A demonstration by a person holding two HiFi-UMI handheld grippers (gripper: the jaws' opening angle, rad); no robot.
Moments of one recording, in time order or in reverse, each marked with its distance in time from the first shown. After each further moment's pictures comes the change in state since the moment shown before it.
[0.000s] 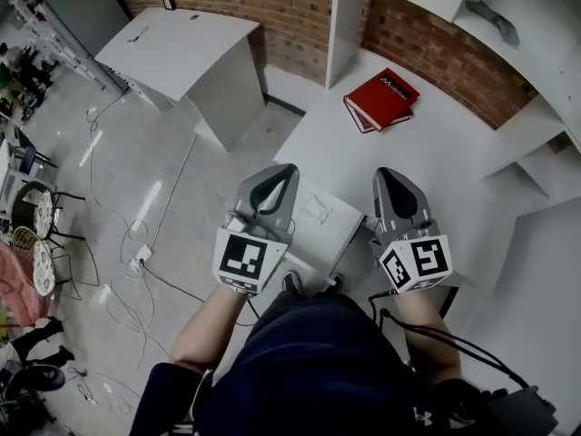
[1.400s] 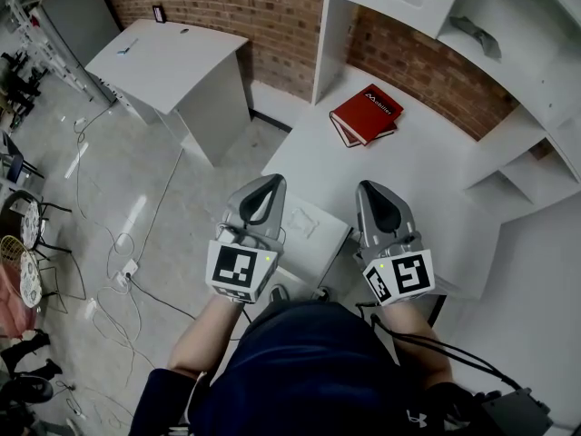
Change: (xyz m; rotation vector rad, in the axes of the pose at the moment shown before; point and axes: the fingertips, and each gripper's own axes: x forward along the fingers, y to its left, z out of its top) left arm -0.004 0.008 0.005 -0.048 -0.061 0.042; right arm -0.004 0.023 0.021 -0.112 -0.060 0.025
